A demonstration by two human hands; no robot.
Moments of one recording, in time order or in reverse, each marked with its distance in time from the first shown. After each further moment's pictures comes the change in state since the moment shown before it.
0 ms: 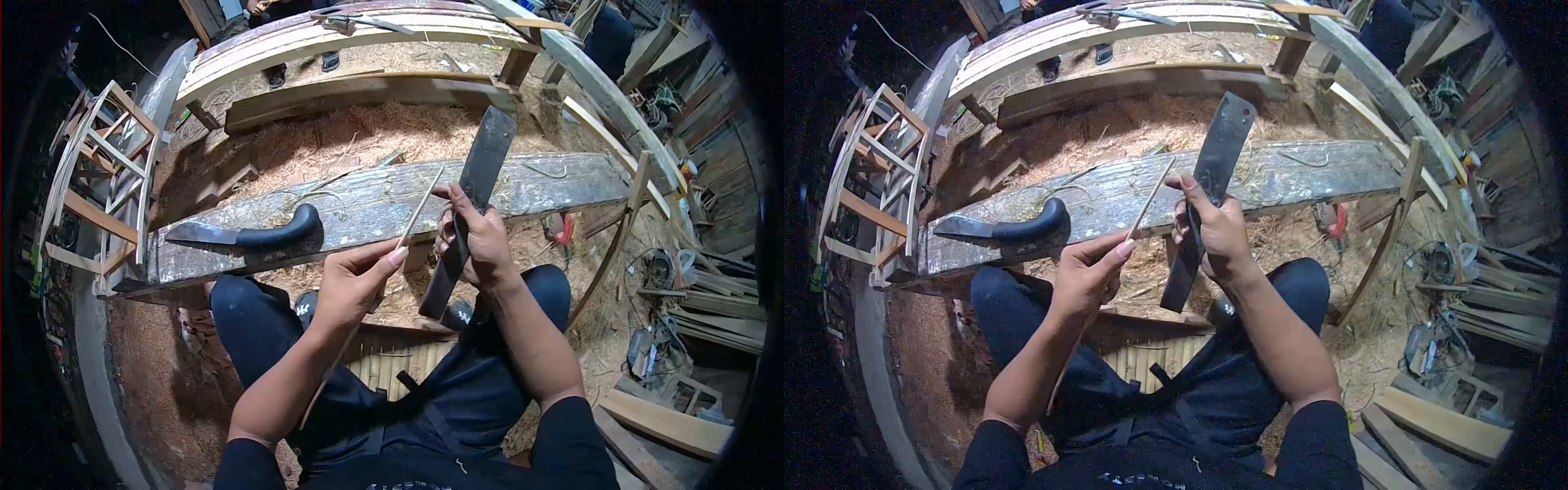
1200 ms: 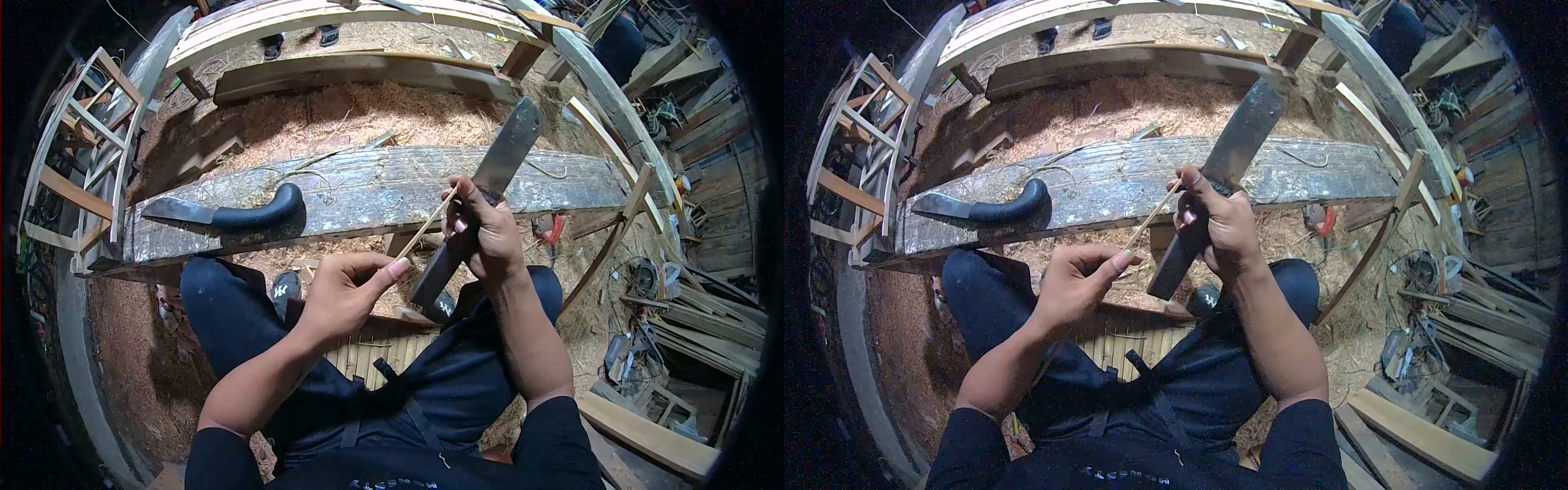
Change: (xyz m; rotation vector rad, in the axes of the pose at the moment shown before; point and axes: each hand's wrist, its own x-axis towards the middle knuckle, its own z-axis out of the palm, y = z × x) left_hand -0.006 -0.005 0.001 0.345 -0.097 0.075; right_hand 0.005 -0.009 -0.016 0.053 -0.003 -0.011
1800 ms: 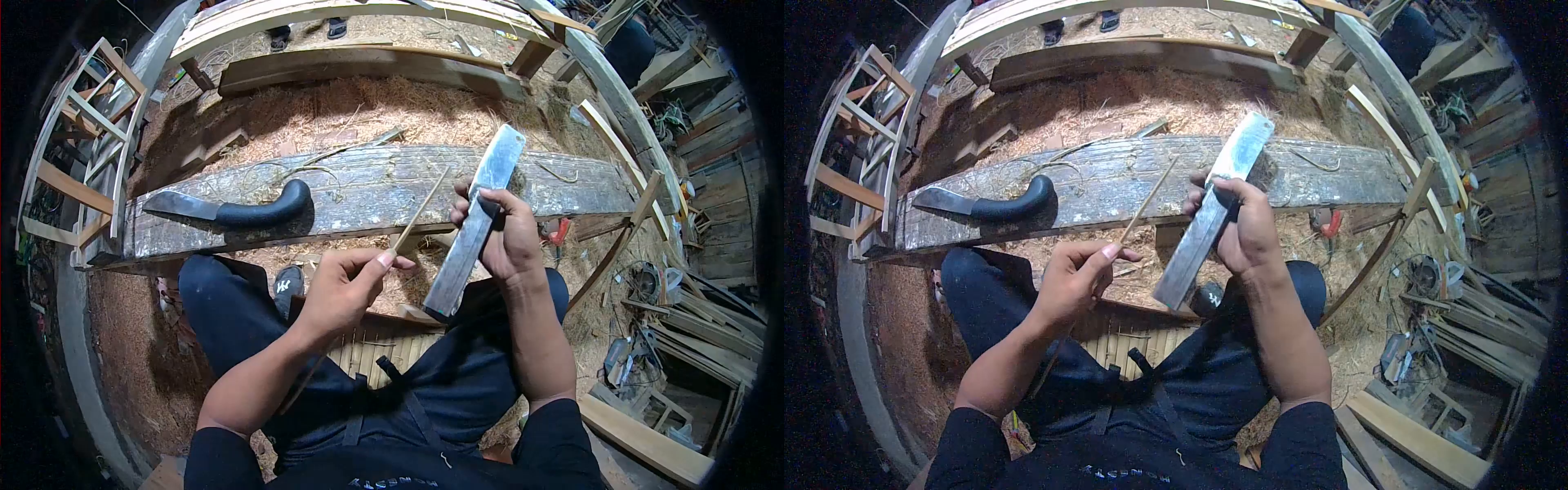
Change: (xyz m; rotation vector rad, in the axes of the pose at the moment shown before) left_hand 0.005 -0.015 -0.012 -0.203 -0.042 -0.077; right_hand 0.018 -0.004 -0.021 0.259 -0.079 0.226
